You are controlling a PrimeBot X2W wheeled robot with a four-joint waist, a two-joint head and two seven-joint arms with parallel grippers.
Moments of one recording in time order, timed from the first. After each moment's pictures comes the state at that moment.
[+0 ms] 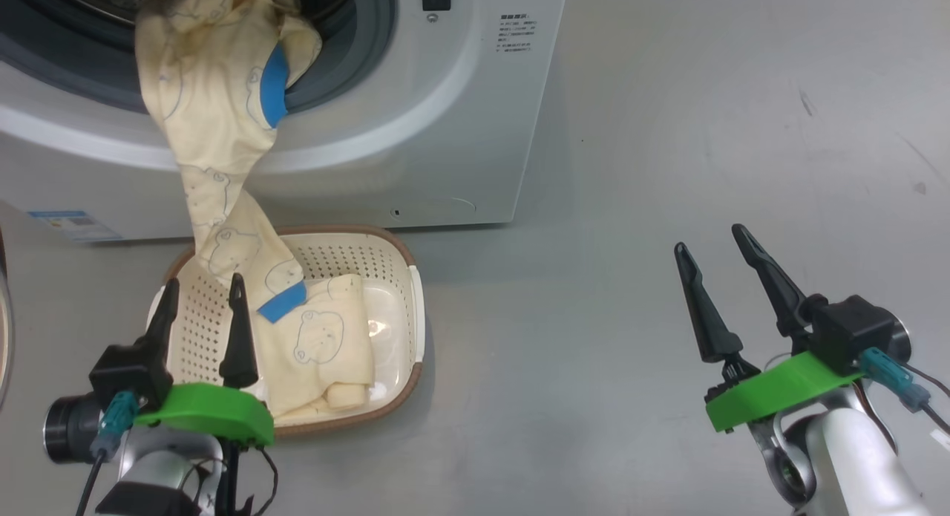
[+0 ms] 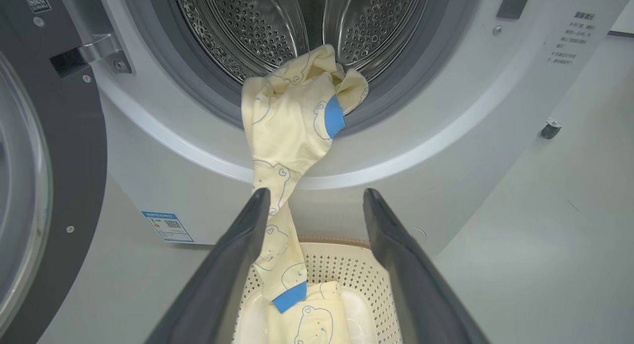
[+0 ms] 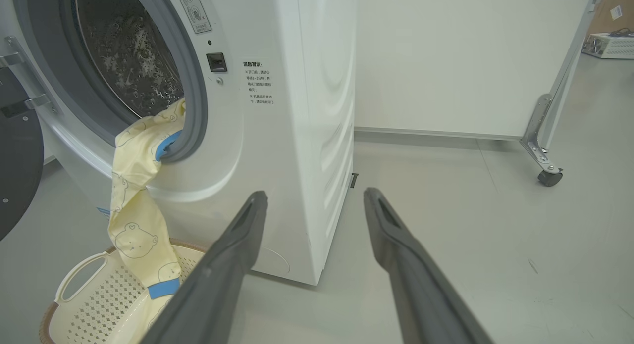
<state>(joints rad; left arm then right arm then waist) -0.28 0.38 -0.45 0.19 -0.55 0.25 -0.25 -0.13 -0.04 0.07 0.12 0.09 0.13 -0.25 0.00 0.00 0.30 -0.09</state>
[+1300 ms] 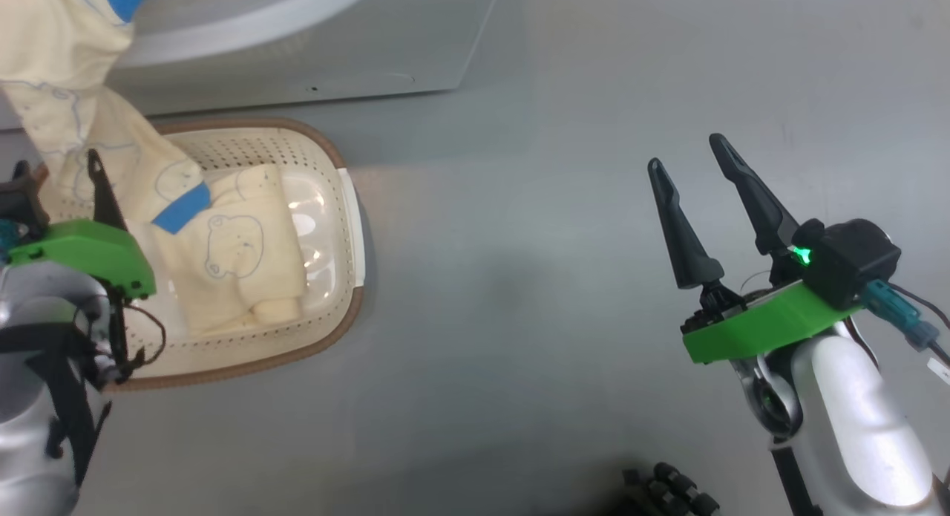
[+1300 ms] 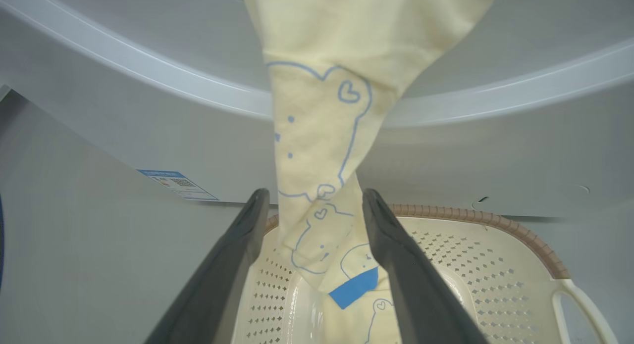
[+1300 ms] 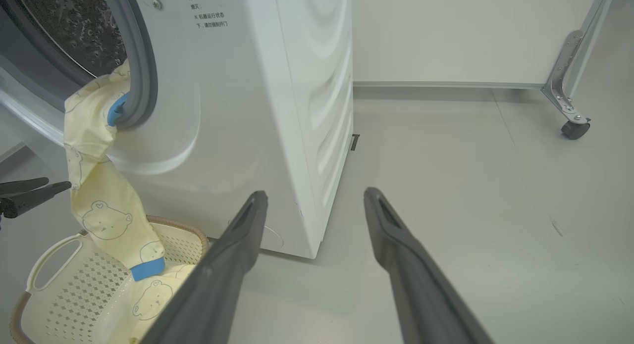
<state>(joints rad) -0.70 0.41 -0.43 0.66 -0.57 0.20 -0.19 -0.28 -0.04 0.14 0.08 0.14 0.13 -0.25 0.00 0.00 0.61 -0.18</state>
